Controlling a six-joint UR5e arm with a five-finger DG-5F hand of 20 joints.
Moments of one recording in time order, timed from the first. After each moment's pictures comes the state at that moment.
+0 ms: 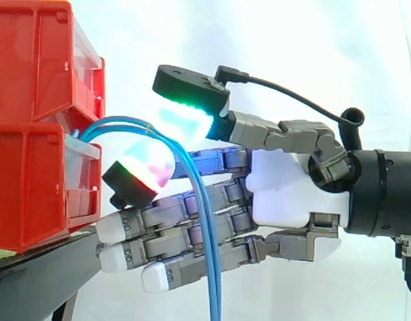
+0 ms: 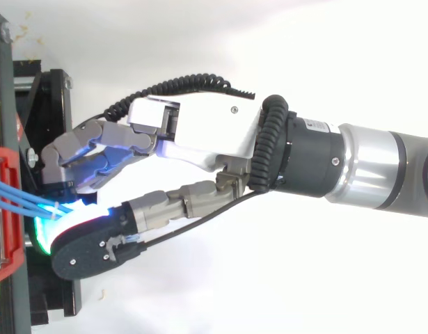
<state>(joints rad) 0.17 -2.41 -1.05 -2.74 -1.26 -0.09</state>
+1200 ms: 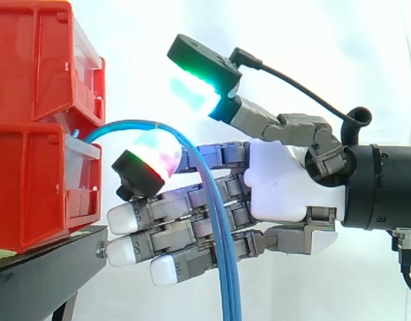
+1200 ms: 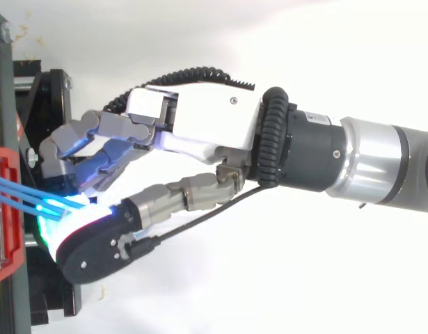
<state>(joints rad) 0.16 -2.41 -1.03 -2.77 -1.26 -0.07</state>
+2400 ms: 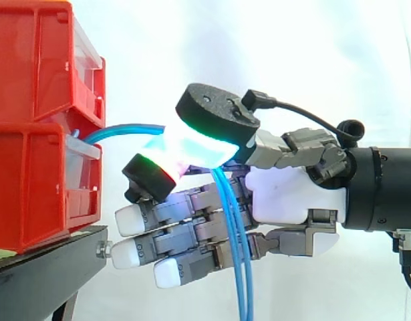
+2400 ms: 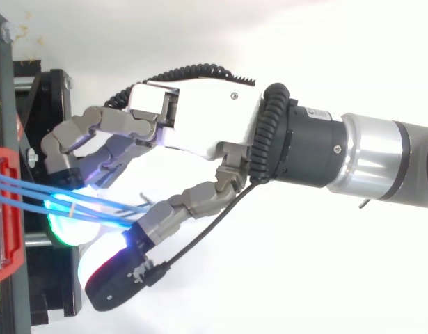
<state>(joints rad) 0.16 -2.41 -1.03 -2.78 -1.27 -0.06</state>
